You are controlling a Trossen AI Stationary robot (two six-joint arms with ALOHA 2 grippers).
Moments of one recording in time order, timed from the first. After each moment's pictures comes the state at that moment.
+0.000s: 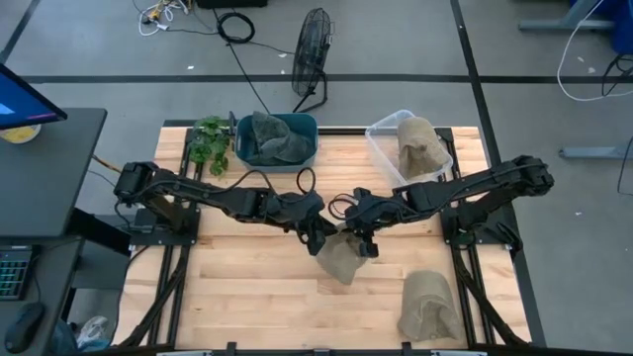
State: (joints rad) left arm -0.15 1.63 1.20 -0.06 -0.09 -0.64; right arm 0.18 1.43 1.09 -0.50 0.08 0.08
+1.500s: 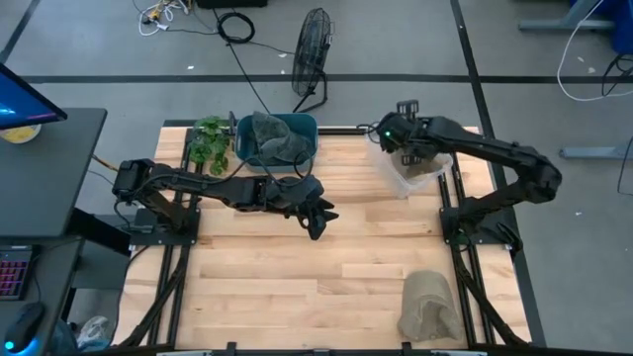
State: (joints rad) left arm -0.06 1.61 1.20 -0.06 -0.11 -0.53; right arm -0.45 1.36 1.25 -1.04 0.75 -0.76
